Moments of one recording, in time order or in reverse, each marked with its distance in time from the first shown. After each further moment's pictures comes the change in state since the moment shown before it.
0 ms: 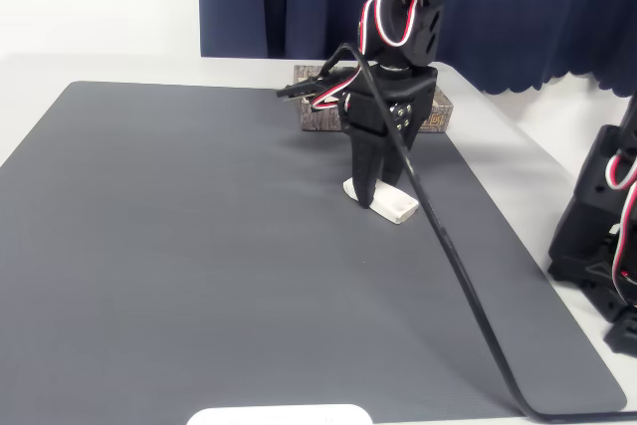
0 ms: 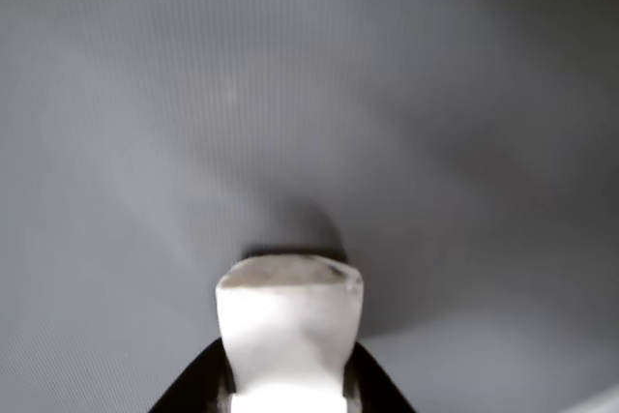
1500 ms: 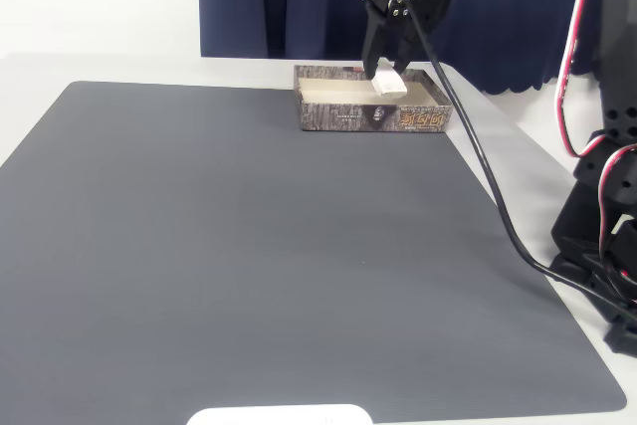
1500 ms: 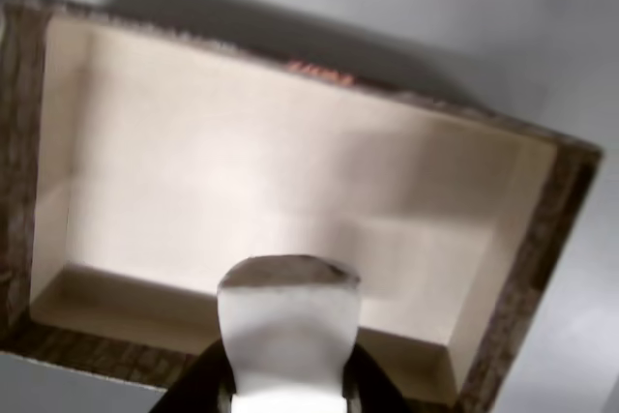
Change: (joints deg) arm 29.1 -30.8 -63.3 15.0 -0.4
